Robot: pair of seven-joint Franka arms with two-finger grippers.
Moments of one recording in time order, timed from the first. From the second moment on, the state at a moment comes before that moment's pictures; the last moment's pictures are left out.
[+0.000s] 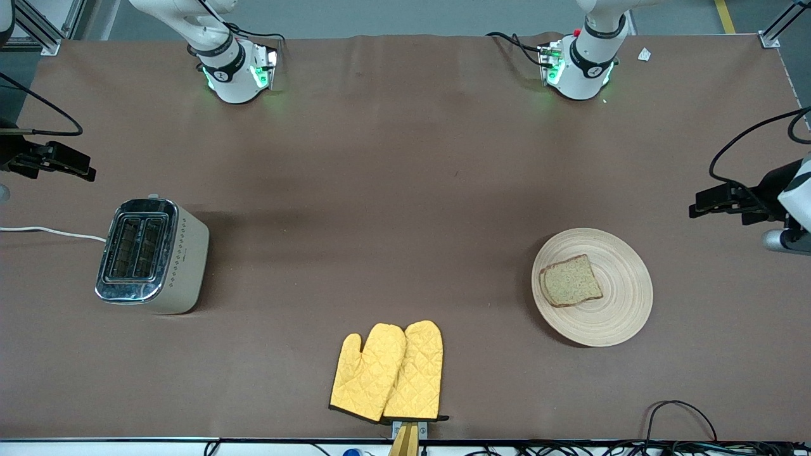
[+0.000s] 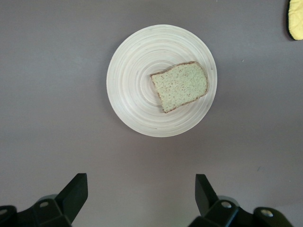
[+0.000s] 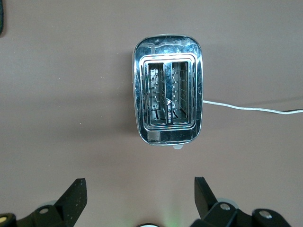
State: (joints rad) left arm 0.21 0.27 -0.24 -1.31 -0.01 1.49 0.09; right arm -0.03 0.09 -0.01 -1.44 -0.03 1.42 0.01
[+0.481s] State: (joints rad) left arm 0.15 0.26 -0.25 -1.31 0.07 1.49 0.05; right arm -0.03 0.09 -0.01 -1.44 -0.03 1.42 0.01
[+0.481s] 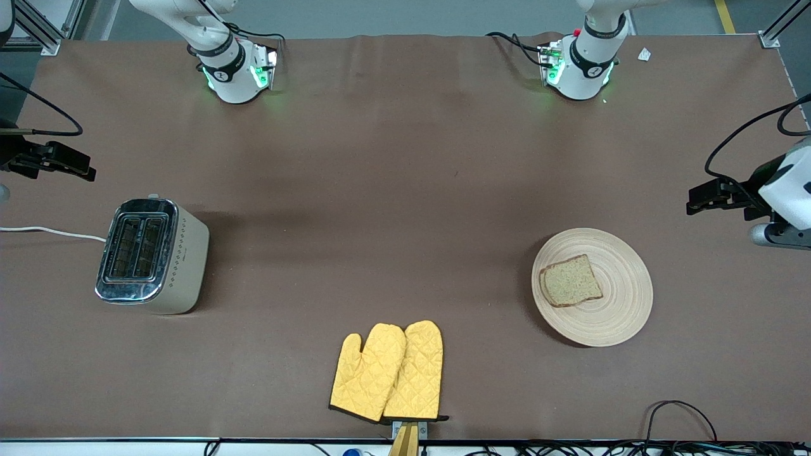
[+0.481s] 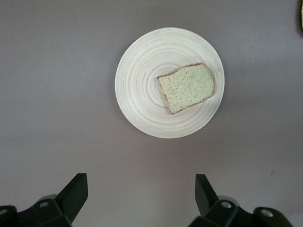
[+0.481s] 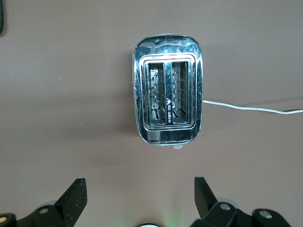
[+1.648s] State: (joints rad) left arm -0.10 -0.02 -0.08 -1.49 0.07 1.46 -0.17; right arm -0.03 0.09 -0.01 -1.44 -0.01 1.45 0.01
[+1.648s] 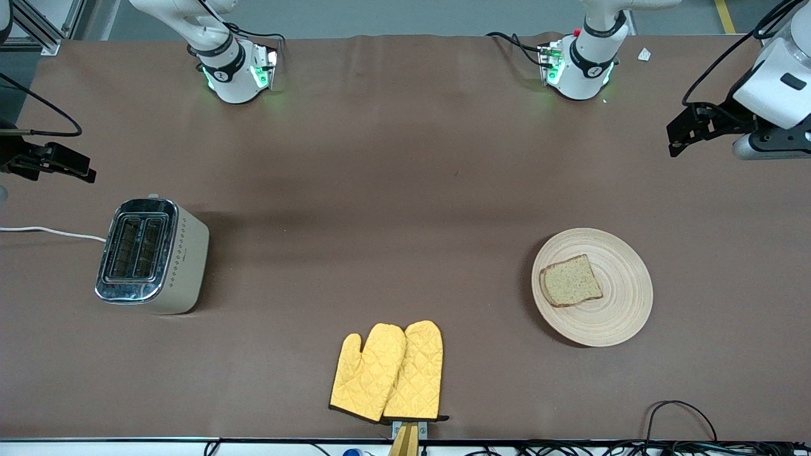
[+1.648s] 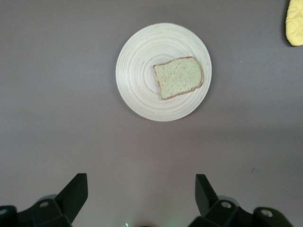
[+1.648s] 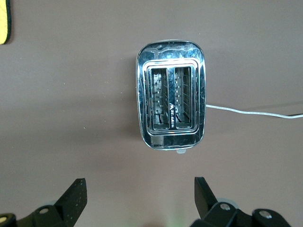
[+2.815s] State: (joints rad) left arm -0.10 -0.04 -0.08 -1.53 0.05 1.46 -0.20; right arm -0.04 0.03 -0.02 -1.53 0.00 1.52 0.01
